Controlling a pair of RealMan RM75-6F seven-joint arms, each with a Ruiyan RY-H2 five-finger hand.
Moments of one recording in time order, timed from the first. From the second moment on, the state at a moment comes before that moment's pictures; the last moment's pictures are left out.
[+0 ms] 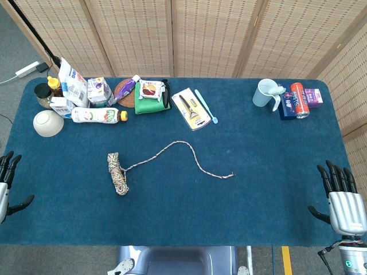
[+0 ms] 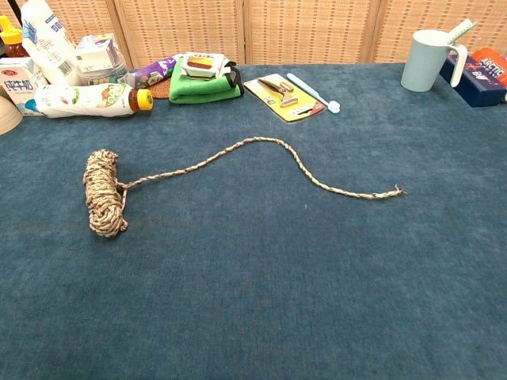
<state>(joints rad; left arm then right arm) -0.06 -1.09 -0.06 -1.67 1.49 1.53 0.05 0.04 -1.13 0.08 -1.69 -1.51 1.54 -0.18</state>
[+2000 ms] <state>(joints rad) -0.10 -1.11 -0.08 -1.69 1.39 1.44 0.12 0.53 -1.47 0.22 -1.65 -1.09 0.96 -0.38</state>
